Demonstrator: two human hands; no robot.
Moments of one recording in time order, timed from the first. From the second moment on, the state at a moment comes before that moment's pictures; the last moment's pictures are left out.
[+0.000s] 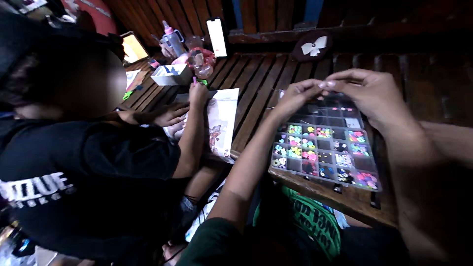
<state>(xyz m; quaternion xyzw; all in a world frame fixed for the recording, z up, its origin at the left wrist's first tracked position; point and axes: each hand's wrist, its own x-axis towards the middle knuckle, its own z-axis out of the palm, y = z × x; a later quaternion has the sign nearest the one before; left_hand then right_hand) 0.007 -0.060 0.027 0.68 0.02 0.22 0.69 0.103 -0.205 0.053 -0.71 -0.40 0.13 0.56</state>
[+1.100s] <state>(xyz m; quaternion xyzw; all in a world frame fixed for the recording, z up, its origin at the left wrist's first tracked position) 0.009 -0.063 0.028 0.73 0.04 0.18 0.66 0.094 -0.199 0.050 -0.82 -0.40 0.11 0.39</state>
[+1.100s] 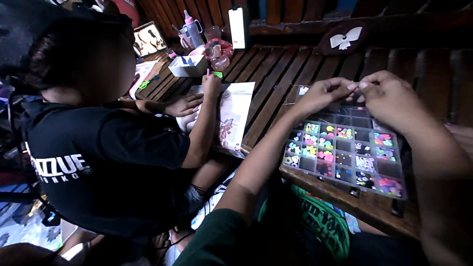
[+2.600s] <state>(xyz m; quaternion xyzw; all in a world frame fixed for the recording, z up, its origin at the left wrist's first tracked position) 0.012 -0.058 0.026 0.67 0.05 0.19 0.71 0.099 -0.197 0.044 -0.69 -0.37 0.12 0.61</state>
